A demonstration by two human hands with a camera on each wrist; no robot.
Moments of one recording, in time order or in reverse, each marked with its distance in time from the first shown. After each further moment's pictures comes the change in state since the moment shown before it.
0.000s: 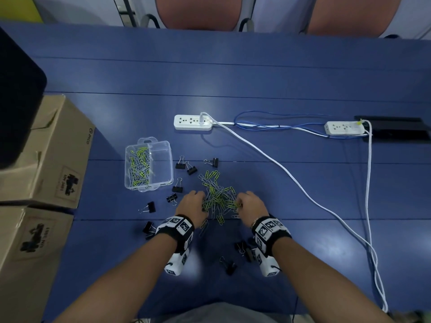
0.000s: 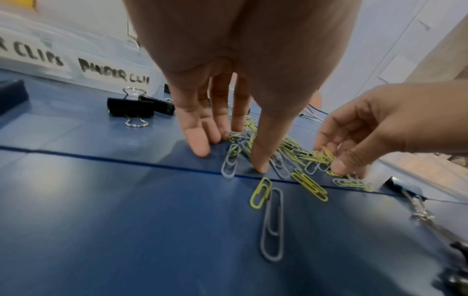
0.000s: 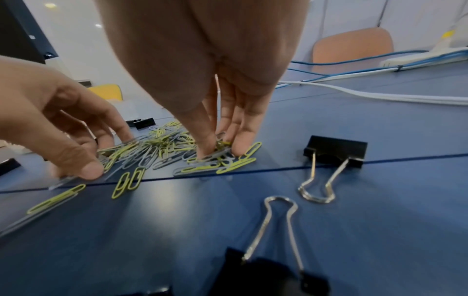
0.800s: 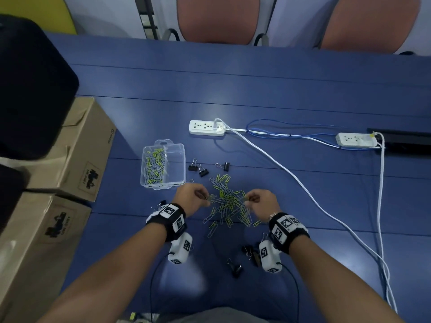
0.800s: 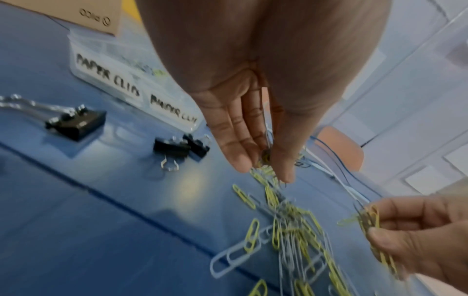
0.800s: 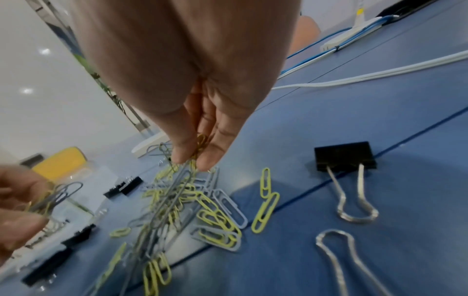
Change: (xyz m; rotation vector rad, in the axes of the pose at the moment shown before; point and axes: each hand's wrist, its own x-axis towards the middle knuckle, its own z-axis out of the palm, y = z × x) left_hand -0.011 -0.014 -0.056 -0.425 0.094 -0.056; right_hand -0.001 -0.009 -0.035 0.458 0.037 0.078
